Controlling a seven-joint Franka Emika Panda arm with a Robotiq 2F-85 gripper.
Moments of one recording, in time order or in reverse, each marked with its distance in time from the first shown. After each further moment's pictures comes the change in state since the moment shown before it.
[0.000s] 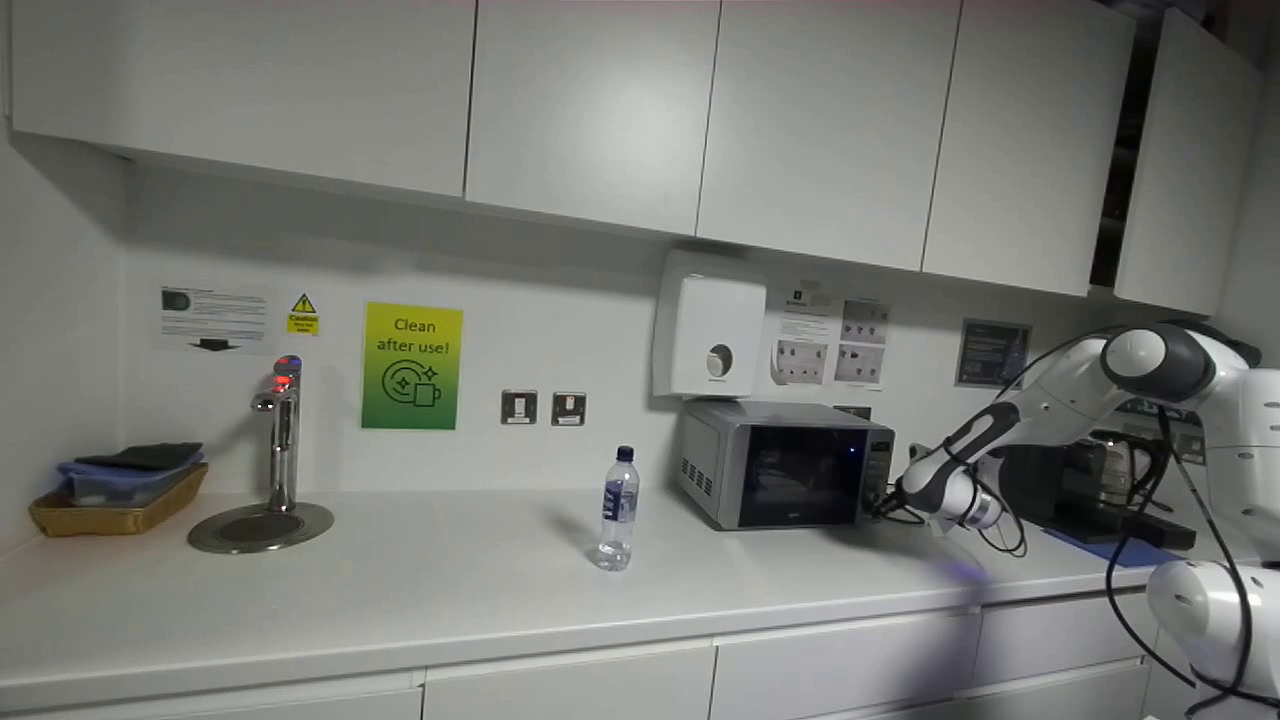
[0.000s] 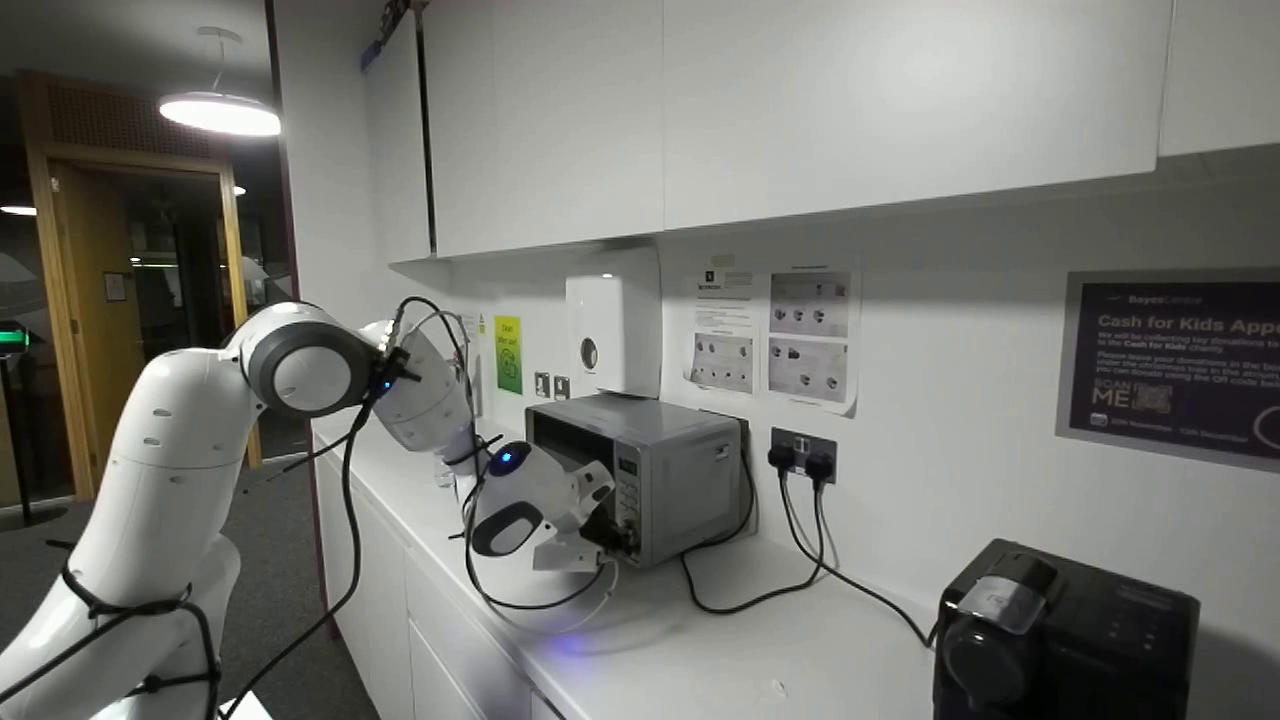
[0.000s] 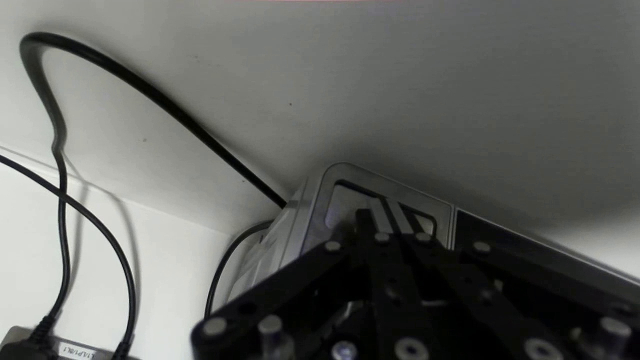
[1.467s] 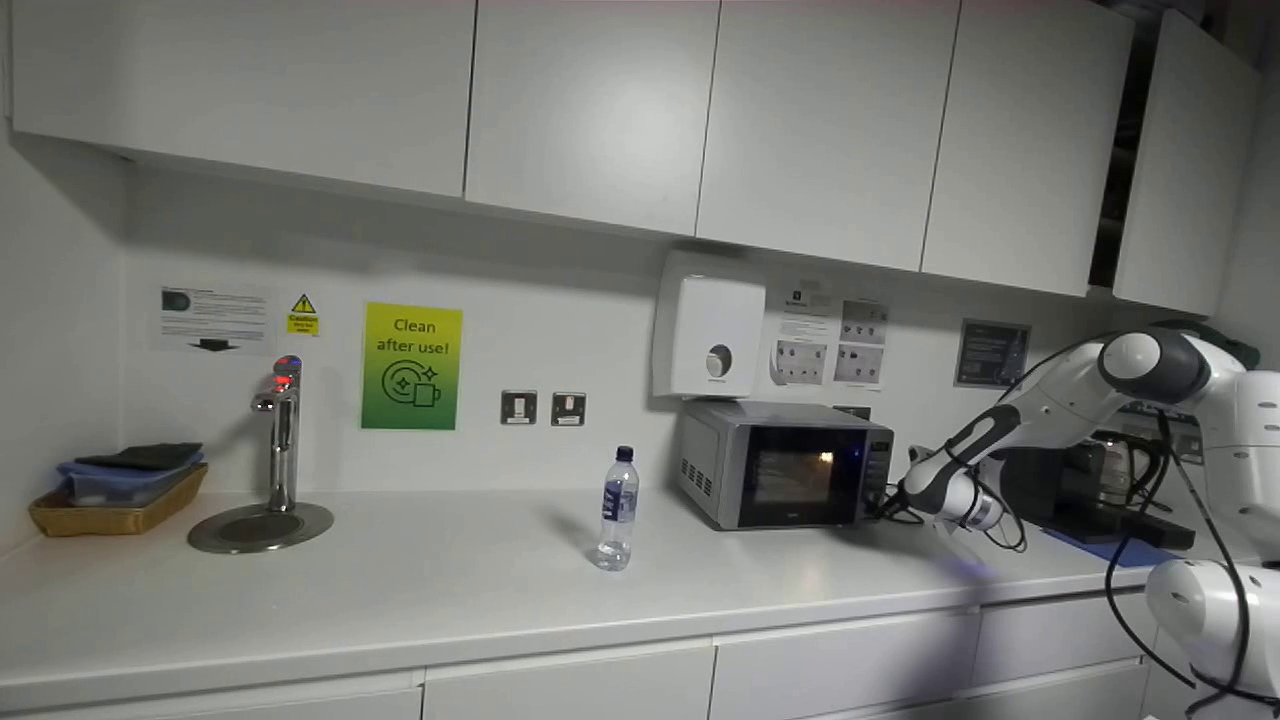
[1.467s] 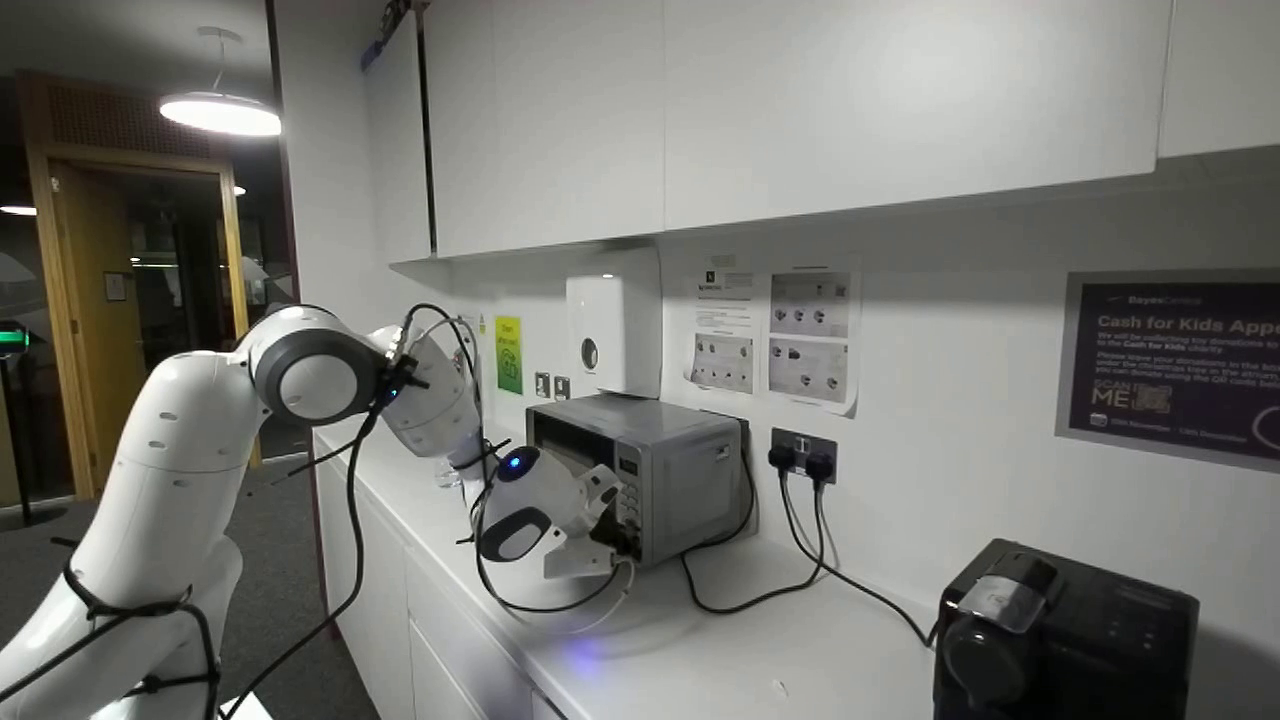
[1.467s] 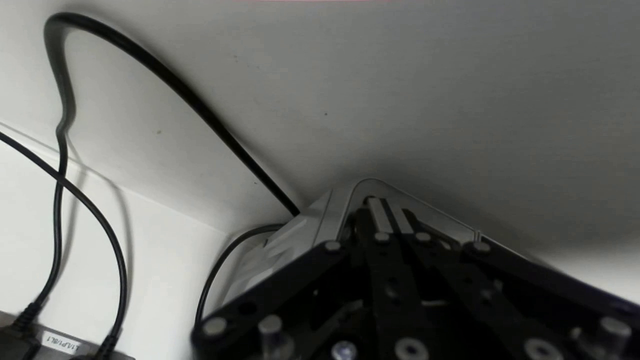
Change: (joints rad) arm -0.027 -0.036 0.000 0.027 -0.029 -0.002 -0.103
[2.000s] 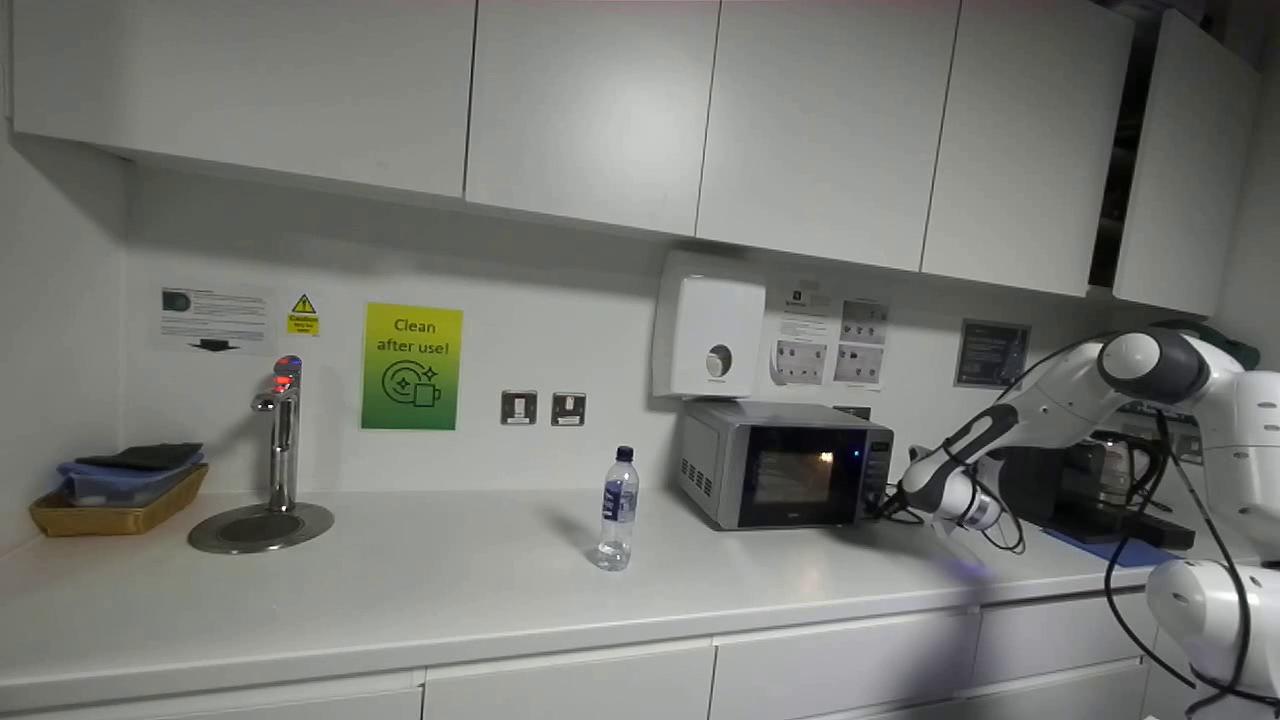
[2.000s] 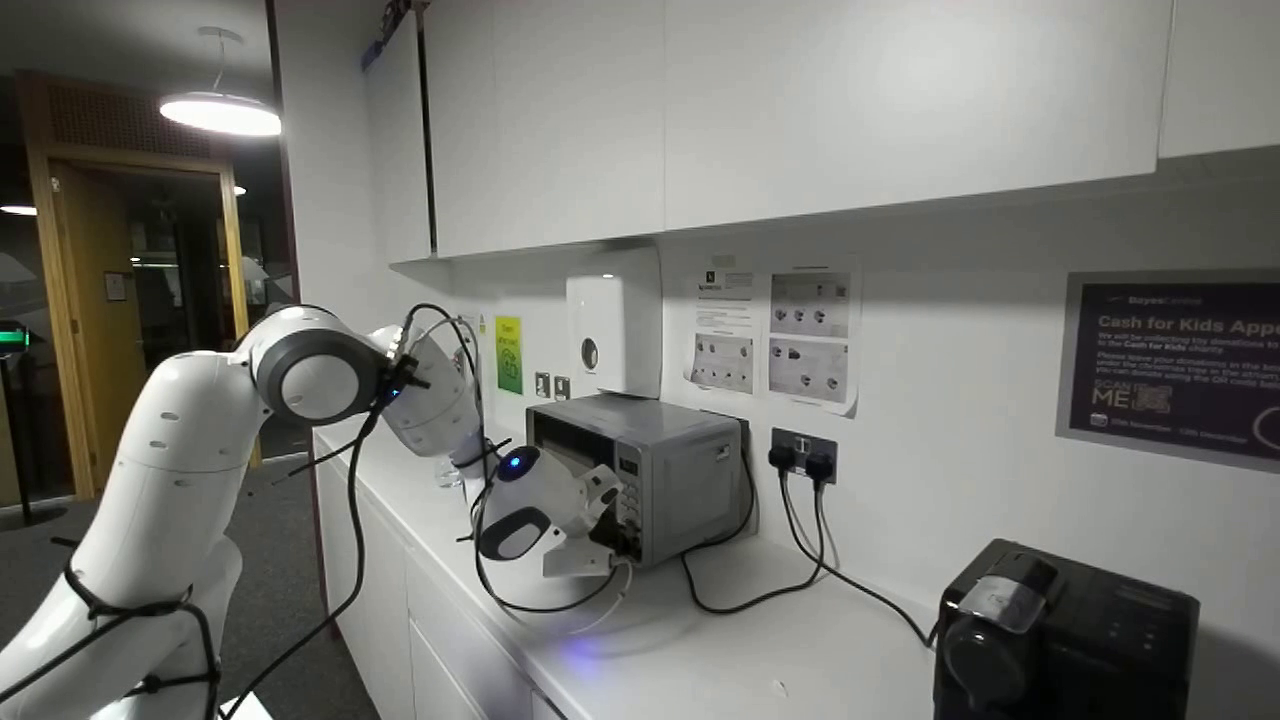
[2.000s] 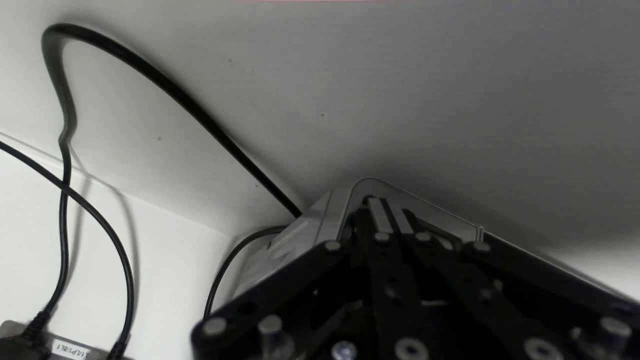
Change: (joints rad) arm 0.007 -0.002 0.000 0.004 0.030 0.000 0.013
